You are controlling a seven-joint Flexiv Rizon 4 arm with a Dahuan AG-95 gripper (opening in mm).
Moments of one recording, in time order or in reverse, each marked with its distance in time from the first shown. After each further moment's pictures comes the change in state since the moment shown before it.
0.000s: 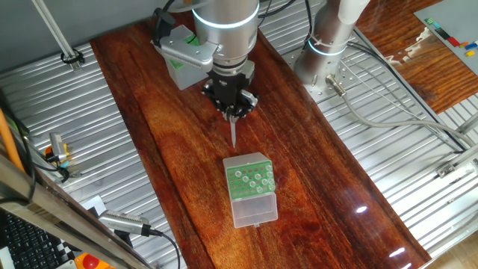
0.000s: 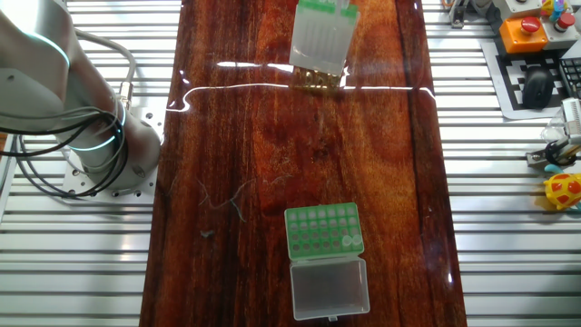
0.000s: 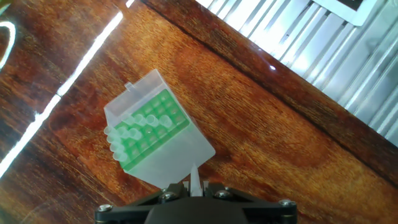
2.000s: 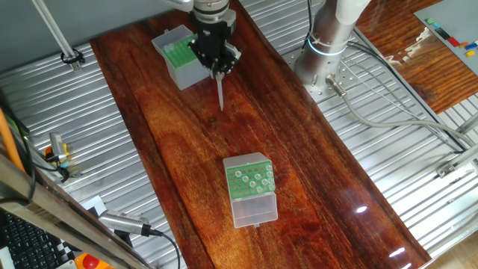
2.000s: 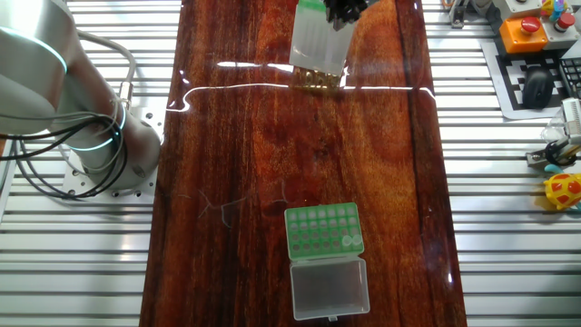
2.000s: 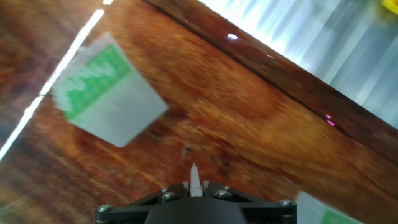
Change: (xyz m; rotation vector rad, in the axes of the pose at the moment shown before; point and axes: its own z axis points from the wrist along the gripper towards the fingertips) arm 0.097 -0.089 -0.022 0.042 0.001 0.068
